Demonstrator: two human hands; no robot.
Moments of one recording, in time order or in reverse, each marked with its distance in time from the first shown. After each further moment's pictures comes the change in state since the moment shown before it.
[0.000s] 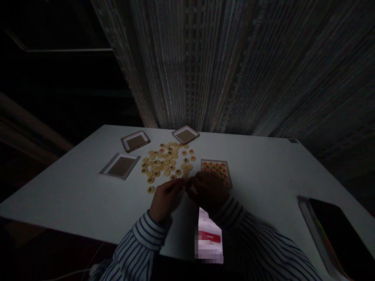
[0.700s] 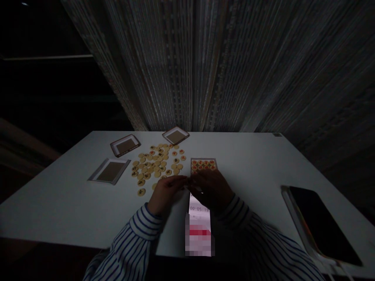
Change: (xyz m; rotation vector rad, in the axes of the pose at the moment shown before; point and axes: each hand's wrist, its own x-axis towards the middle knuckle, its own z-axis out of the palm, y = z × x) left_hand 0.010 0.027 0.028 -0.186 -0.199 -0.080; right_hand -0.028 0.026 -0.026 -0.008 0.049 0.025
